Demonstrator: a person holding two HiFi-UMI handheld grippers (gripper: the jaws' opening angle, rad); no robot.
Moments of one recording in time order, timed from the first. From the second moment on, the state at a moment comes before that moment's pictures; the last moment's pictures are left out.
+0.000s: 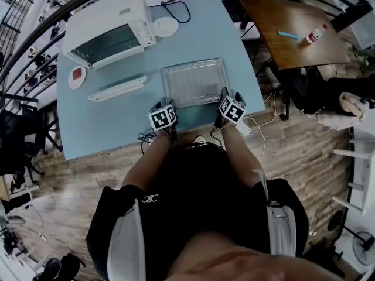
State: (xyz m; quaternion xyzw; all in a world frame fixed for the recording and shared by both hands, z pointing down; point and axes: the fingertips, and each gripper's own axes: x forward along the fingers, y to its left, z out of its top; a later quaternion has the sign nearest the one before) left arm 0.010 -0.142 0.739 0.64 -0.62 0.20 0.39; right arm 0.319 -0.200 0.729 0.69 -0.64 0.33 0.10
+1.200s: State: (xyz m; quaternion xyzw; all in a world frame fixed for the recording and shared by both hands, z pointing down) left arm -0.091 -0.189 0.444 0.70 -0.70 0.07 0.09; right arm 0.131 -0.250 0.424 0.52 -0.85 0.03 -0.06
